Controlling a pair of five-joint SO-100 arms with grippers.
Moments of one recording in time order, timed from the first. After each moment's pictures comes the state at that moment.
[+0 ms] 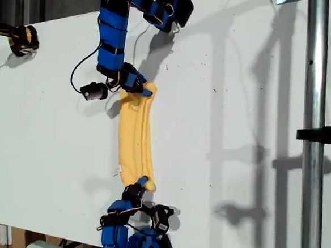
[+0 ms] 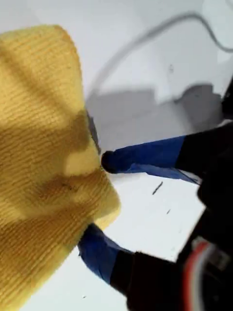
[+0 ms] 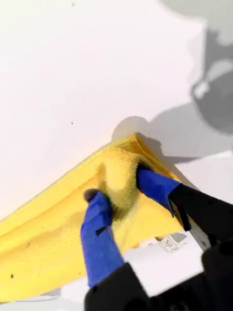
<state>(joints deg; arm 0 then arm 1) -21.4 124.8 143.9 52.0 -63.8 25.3 83.8 107.3 72.8 40.4</state>
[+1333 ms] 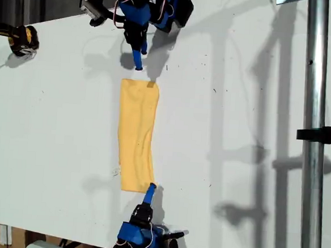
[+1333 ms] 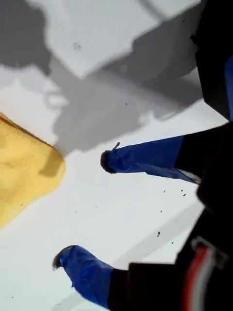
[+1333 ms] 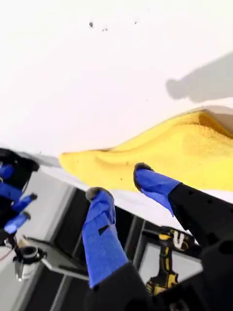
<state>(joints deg) -6.7 198.6 174.2 61.6 -59.7 24.9 178.2 152.1 83.8 68.6</state>
